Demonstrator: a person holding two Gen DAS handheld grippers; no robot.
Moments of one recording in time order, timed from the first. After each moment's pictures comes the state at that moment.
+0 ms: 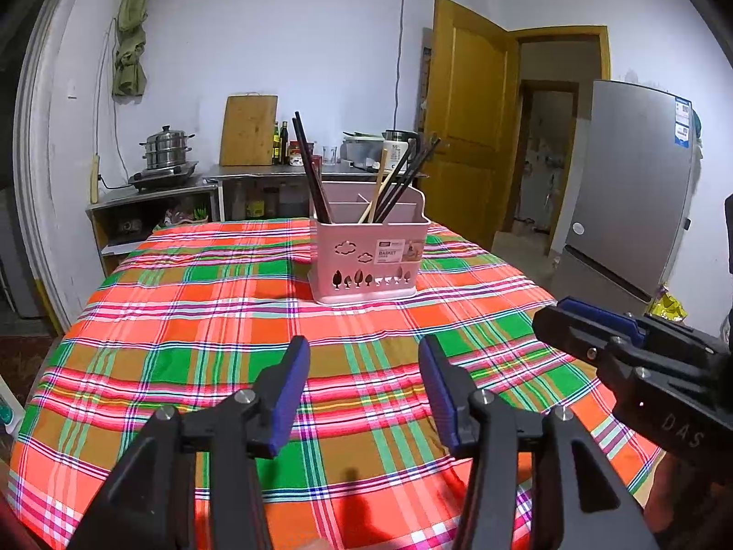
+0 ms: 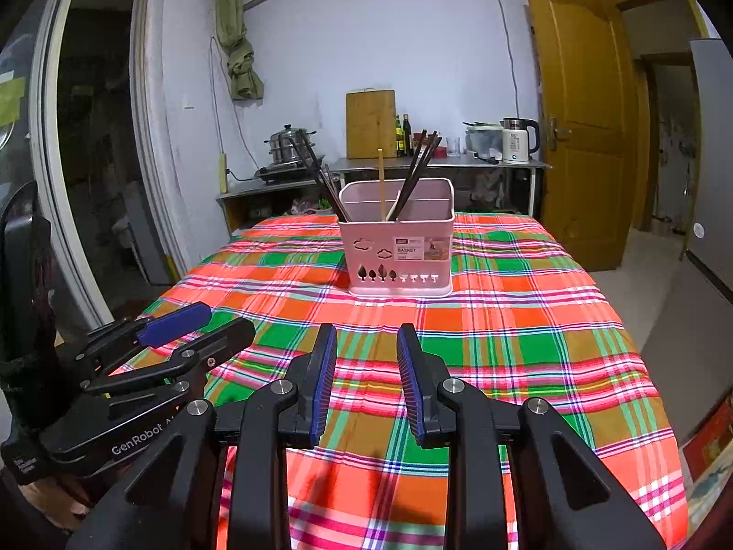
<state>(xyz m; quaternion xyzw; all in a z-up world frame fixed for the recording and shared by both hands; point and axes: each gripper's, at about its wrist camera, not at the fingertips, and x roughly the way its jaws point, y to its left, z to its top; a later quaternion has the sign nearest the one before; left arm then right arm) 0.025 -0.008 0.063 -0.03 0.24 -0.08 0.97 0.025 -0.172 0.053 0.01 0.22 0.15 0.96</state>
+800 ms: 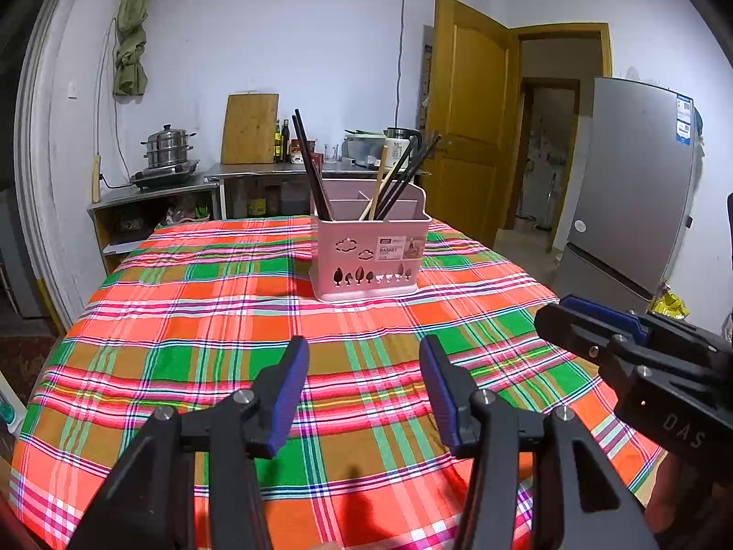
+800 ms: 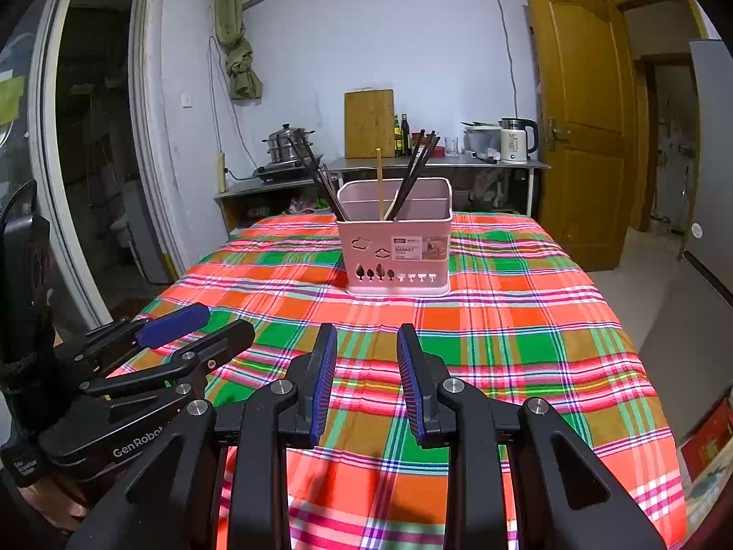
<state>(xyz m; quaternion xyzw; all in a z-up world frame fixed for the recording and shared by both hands) 0.026 -0.009 0.061 -0.03 0.24 -0.08 0.97 0.026 -0.172 0.054 0.01 0.22 0.15 0.96</state>
